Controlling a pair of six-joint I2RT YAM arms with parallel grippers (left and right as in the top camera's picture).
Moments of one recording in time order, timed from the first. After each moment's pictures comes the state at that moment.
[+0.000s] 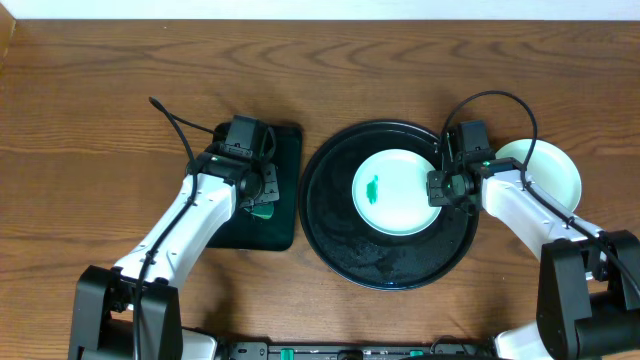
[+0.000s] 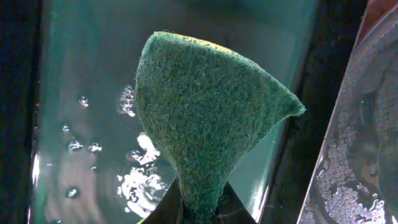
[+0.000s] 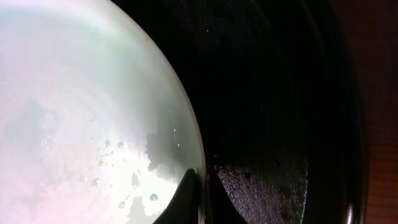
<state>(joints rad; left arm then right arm) -0.26 1.55 0.97 -0.70 0.00 -0.41 0.19 1.68 0.91 -0.50 -0.02 0.15</state>
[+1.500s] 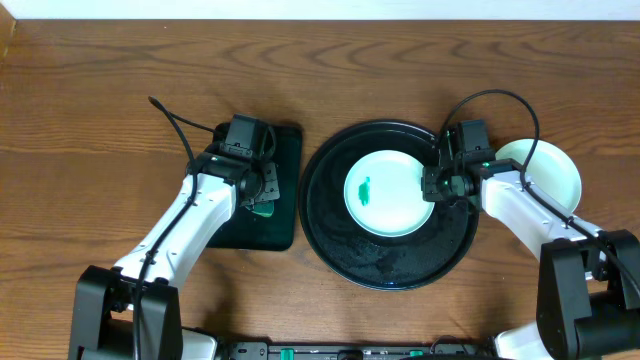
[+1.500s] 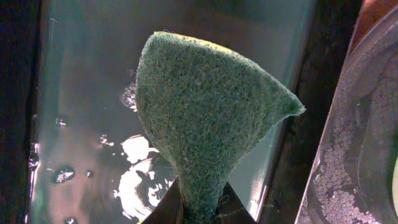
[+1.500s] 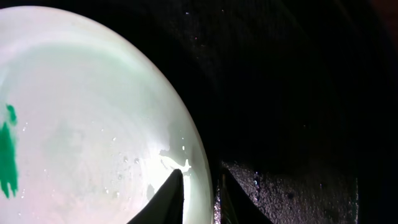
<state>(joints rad) -0.26 1.55 0.97 -0.68 0.00 -0.41 0.19 1.68 0.89 -0.42 -0.12 0.21</state>
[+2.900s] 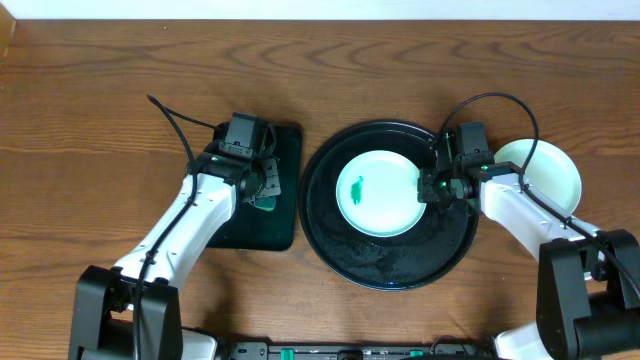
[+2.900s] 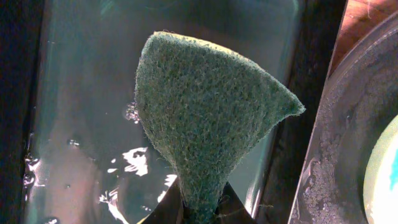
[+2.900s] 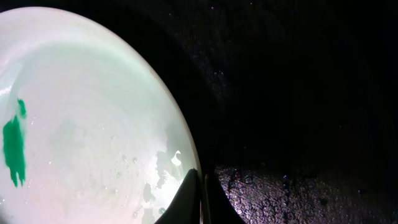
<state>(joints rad) -0.26 1.55 0.97 -0.63 0.00 -0.41 0.20 1.68 0.88 -0.39 -0.19 0.25</state>
